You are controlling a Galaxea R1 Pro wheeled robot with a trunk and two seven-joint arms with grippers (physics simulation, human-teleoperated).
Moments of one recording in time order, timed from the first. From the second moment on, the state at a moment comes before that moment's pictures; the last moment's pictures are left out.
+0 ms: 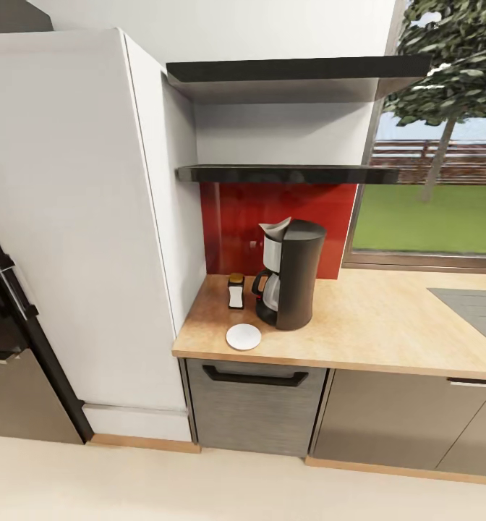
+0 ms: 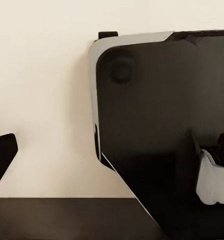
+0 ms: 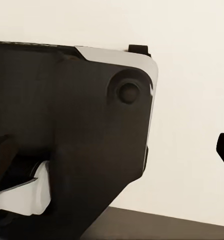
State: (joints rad) left arm 0.02 0.02 0.41 -0.42 -0.45 0.24 -0.24; right arm -0.24 -0.04 0.25 -0.02 -0.19 0.17 0.14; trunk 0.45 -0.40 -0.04
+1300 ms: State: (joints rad) left arm 0.02 -0.01 0.42 -0.29 -0.49 0.12 0.09; right arm -0.21 0.02 0.24 -0.03 -0.34 0.07 0.15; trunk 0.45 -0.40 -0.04
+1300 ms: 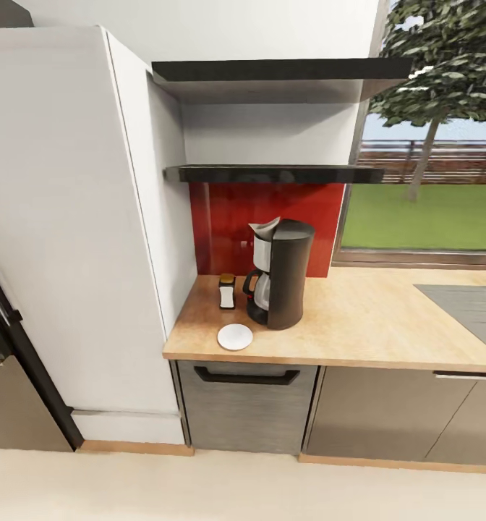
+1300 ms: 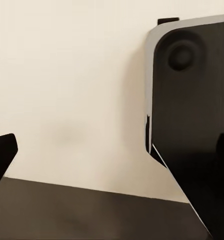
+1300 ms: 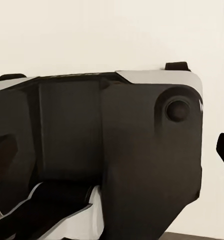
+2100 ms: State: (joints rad) left arm 0.02 -0.02 0.41 -0.29 -0.48 0.04 0.09; right arm -0.21 0.01 0.24 -0.03 -0.34 0.07 0.15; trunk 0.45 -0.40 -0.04
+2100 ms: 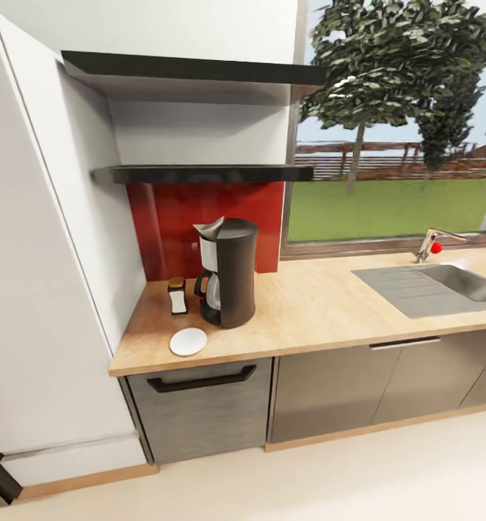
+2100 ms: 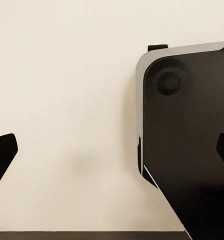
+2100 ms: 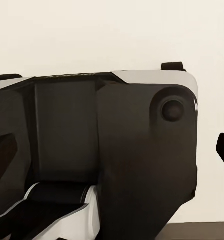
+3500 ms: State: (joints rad) left arm 0.02 -0.04 0.41 -0.29 -0.48 0.00 0.09; right arm -0.21 0.01 0.24 -0.03 -0.34 0.06 0.15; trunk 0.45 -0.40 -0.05
